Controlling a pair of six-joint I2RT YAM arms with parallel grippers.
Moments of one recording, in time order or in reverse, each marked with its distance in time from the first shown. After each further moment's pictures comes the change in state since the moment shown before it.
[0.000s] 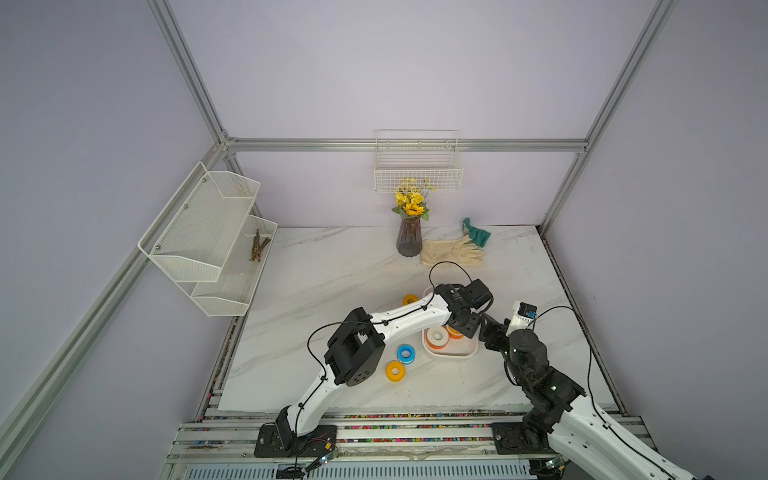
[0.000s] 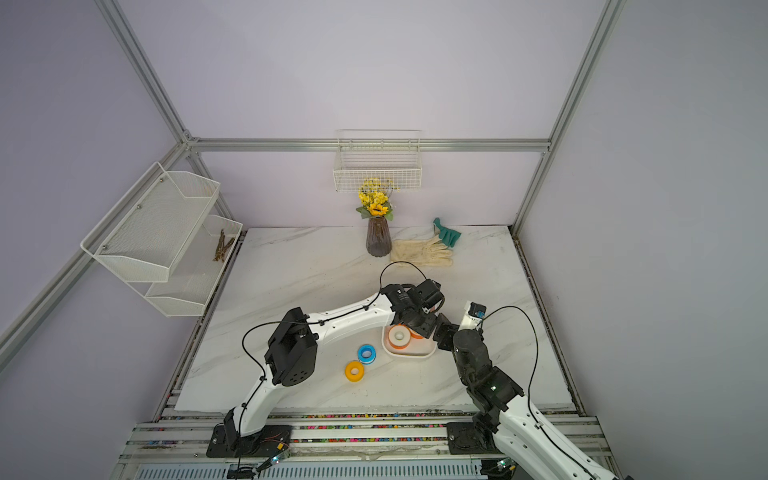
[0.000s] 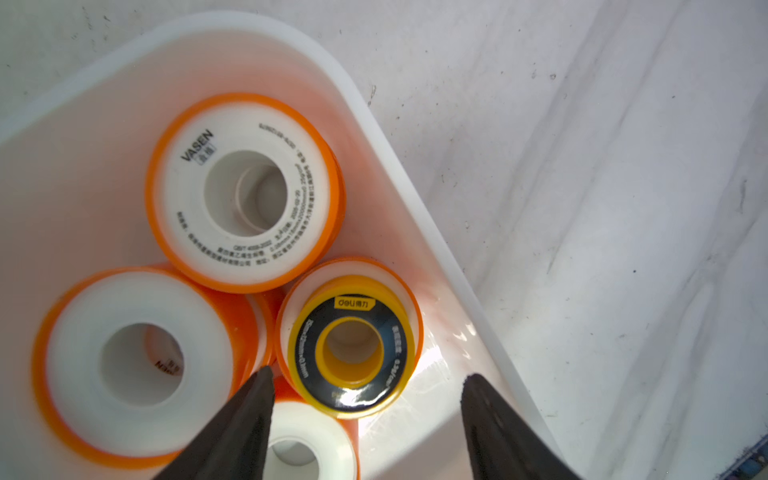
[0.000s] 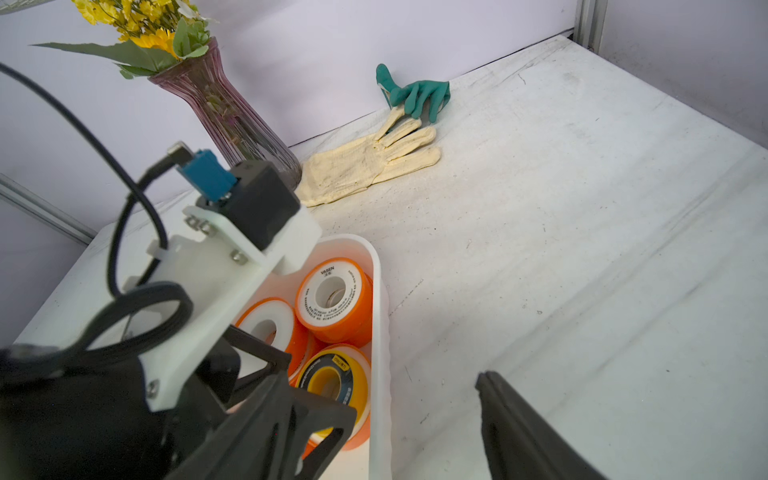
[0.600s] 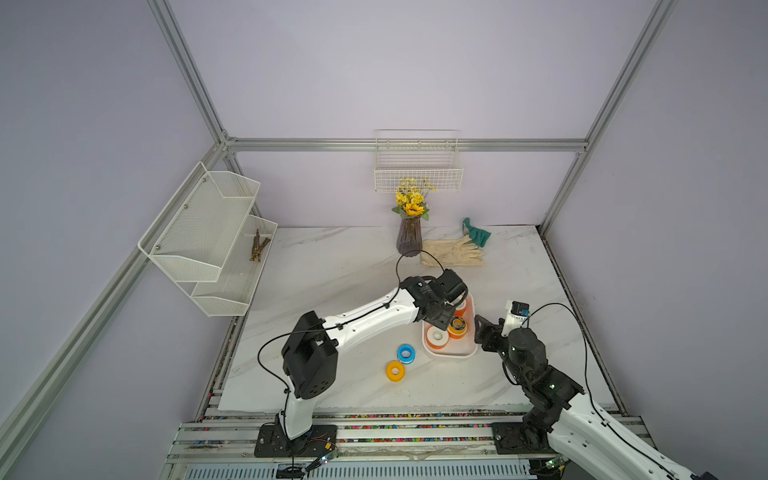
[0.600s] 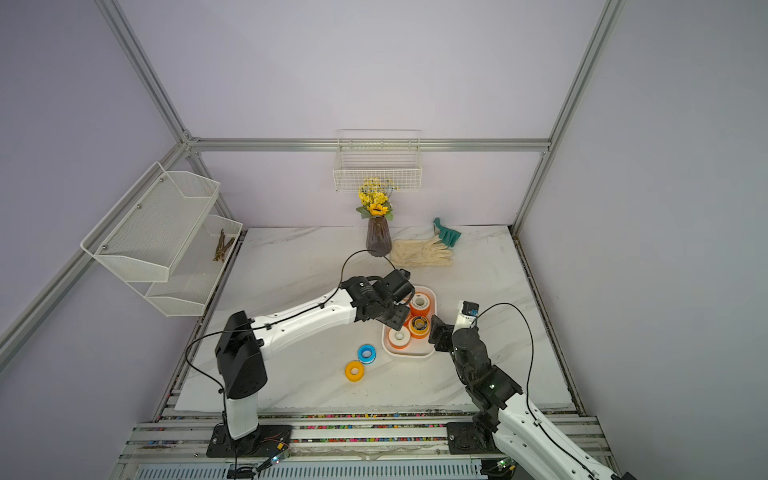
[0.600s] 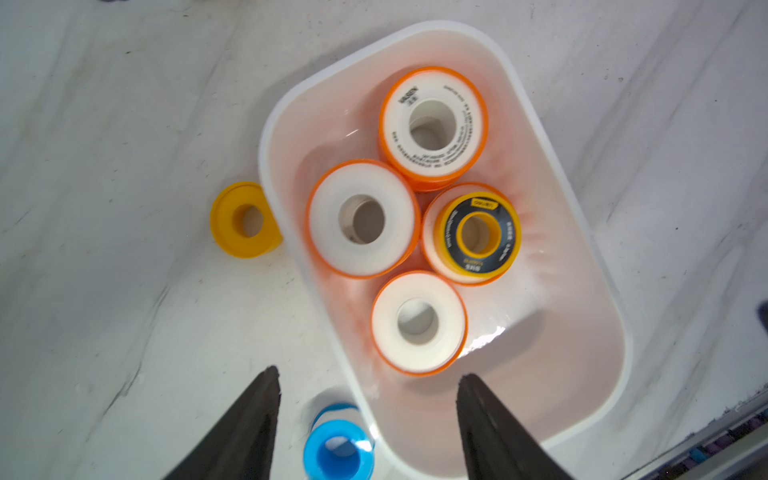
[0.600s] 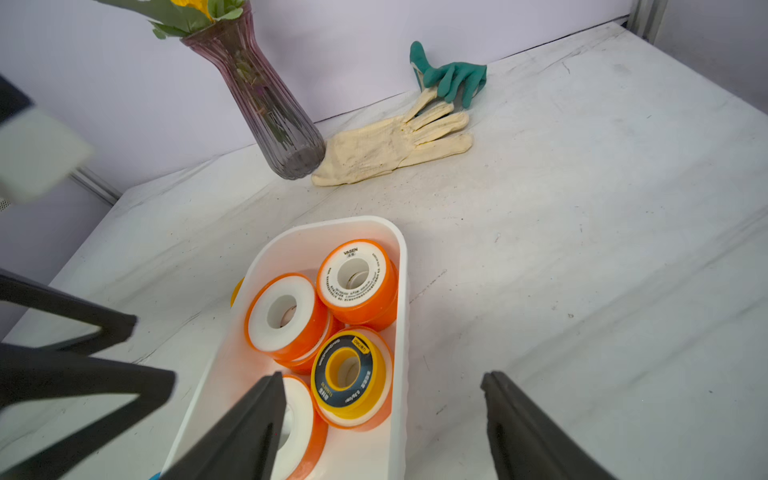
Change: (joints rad) left arm 0.072 -0.402 -0.337 -0.054 -0.115 -0.016; right arm 0.000 0.051 0.017 0.014 -0.110 -0.072
